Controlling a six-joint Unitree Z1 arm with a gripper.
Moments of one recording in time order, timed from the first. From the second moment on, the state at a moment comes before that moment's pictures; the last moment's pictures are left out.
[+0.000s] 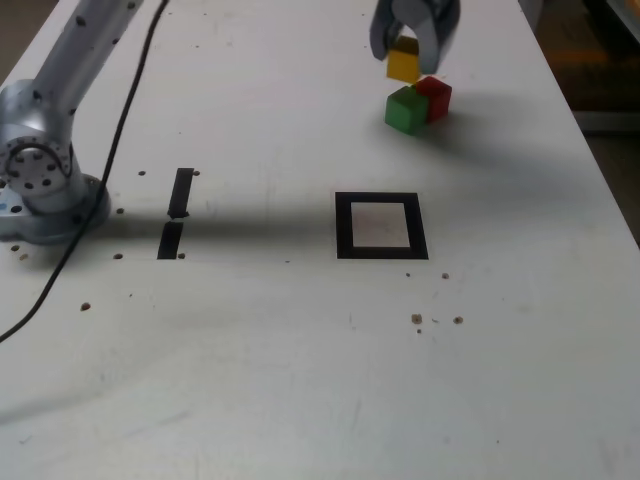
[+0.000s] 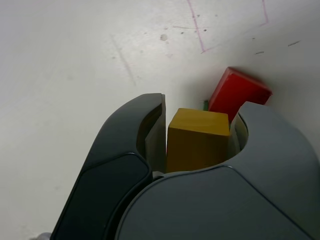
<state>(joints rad) 0.27 2.23 -2.09 1.46 0.30 0.76</state>
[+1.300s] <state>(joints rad) 0.48 2.05 -1.44 1.19 0.22 0.43</state>
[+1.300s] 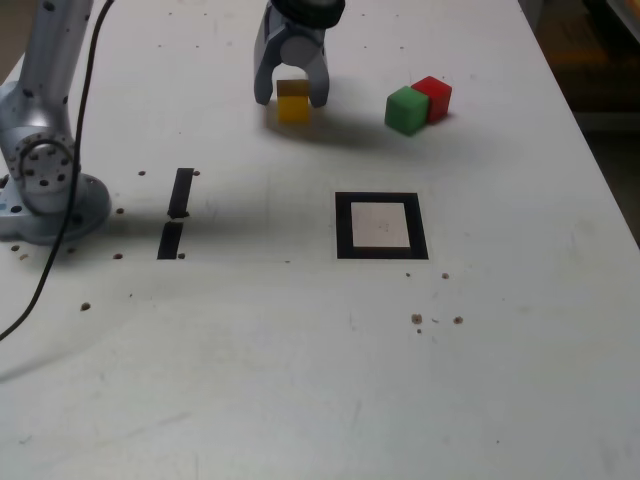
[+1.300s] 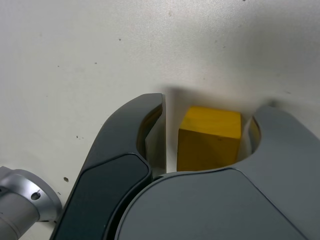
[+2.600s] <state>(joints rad) 0.34 2.33 -2.23 1.38 0.25 1.00</state>
